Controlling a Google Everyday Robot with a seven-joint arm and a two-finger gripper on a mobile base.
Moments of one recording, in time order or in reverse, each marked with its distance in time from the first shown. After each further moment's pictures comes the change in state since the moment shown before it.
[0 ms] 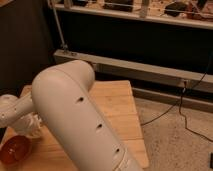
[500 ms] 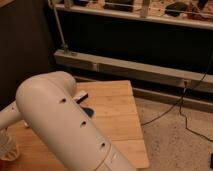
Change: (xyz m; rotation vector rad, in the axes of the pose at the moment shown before) arm 0.011 0.134 -0.020 -0.319 0.027 -0.202
